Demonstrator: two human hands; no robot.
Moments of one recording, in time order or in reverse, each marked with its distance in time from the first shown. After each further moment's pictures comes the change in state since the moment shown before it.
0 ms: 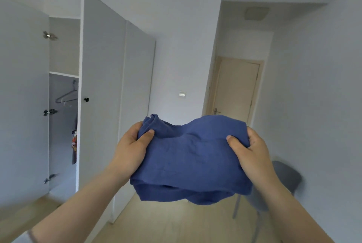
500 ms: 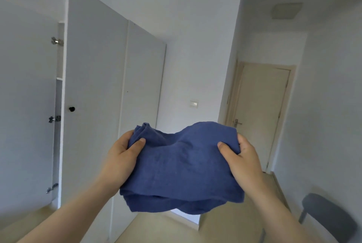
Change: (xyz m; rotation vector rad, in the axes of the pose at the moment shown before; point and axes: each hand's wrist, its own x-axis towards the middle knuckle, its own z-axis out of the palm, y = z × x) left_hand 0.164 -0.079 0.097 0.098 0.157 -0.021; right_hand 0.206 0.131 0.051 0.118 -0.167 -0.028
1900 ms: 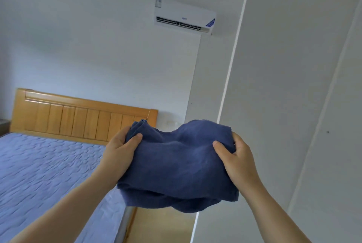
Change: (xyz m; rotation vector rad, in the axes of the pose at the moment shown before) left_hand 0.198 -0.120 -0.267 0.496 1.044 -0.024; right_hand 0.230 0.021 0.560 0.627 -0.895 -0.324
